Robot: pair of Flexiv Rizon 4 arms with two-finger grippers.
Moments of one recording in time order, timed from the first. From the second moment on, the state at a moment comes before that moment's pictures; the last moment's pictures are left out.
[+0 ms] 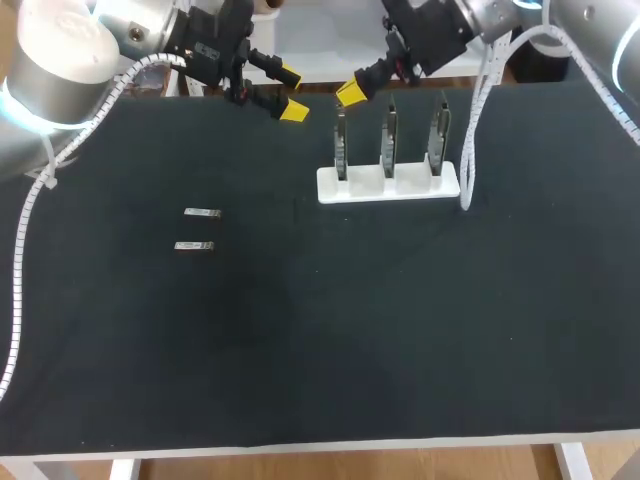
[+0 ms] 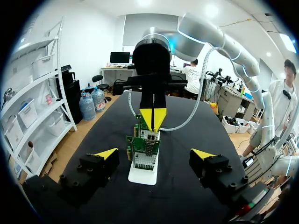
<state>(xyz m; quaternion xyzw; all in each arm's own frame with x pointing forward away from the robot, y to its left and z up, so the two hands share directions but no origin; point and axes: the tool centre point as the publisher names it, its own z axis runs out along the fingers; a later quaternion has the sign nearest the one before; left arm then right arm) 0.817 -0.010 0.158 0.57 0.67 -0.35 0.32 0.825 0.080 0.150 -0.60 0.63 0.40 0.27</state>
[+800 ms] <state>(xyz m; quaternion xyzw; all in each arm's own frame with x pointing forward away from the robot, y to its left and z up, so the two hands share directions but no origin) 0.817 -0.010 0.158 0.57 0.67 -0.35 0.32 0.812 0.036 0.193 -0.64 0.61 0.40 0.26</state>
